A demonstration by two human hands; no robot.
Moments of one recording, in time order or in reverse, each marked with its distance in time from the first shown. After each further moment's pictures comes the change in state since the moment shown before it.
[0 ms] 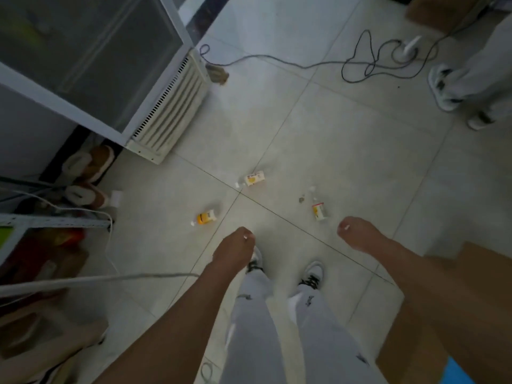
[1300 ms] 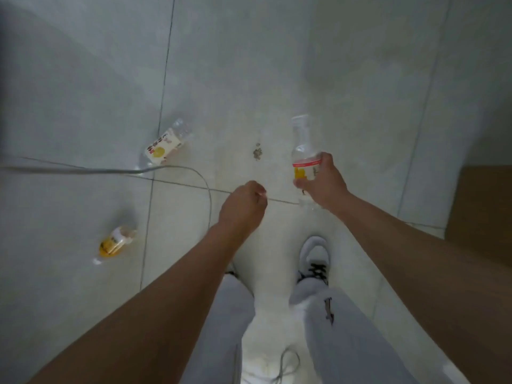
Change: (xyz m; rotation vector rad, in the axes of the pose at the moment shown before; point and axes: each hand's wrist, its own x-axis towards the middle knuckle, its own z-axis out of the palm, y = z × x) left_hand 0.345 0.002 0.245 0.308 -0.216 0.280; right_hand 0.329 0.115 0.189 0.630 0.317 0.222
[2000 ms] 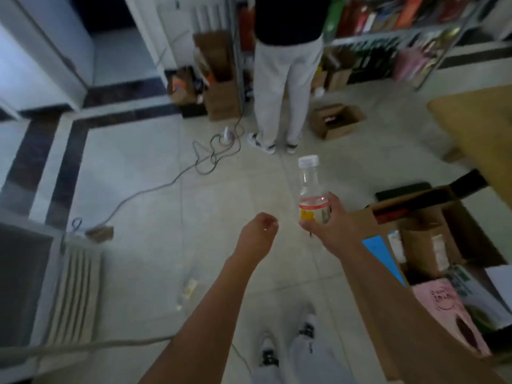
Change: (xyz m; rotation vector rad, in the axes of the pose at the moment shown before) left_hand -0.437 0.380 -0.235 -0.071 0.069 0.546; right_hand -0.501 -0.189 -0.434 0.522 0.545 -0.262
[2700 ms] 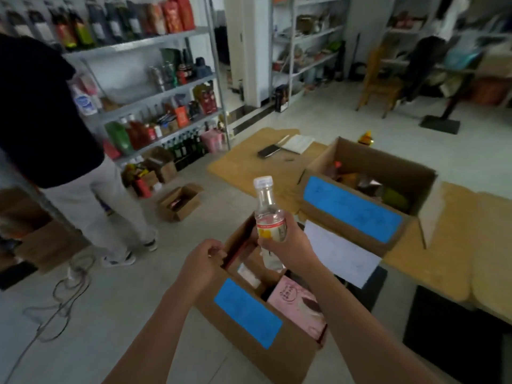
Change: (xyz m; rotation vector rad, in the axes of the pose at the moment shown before) left_hand -0.094 0.254 0.251 0.194 -0.366 0.492; right_hand -0.154 0.088 -0.368 0.178 0.547 0.063
